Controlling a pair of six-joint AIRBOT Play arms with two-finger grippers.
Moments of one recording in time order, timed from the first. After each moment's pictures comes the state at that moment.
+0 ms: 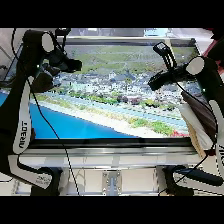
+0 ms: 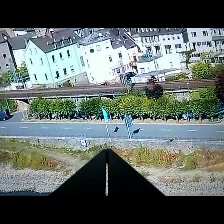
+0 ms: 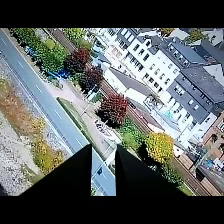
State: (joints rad) left arm -0.26 -1.63 1.98 1.56 -1.41 -1.57; right arm 0.12 -1.31 1.45 -1.25 1.18 0.99
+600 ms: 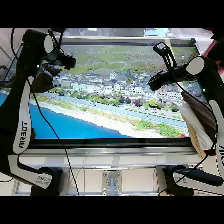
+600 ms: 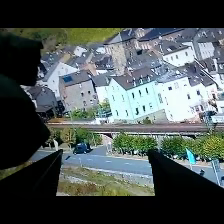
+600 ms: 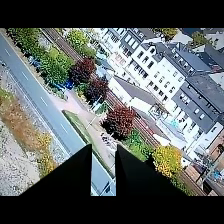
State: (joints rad) left arm -0.25 -1.64 1.98 1.86 -1.26 -1.56; right arm 0.12 -1.31 1.45 -1.25 1.18 0.99
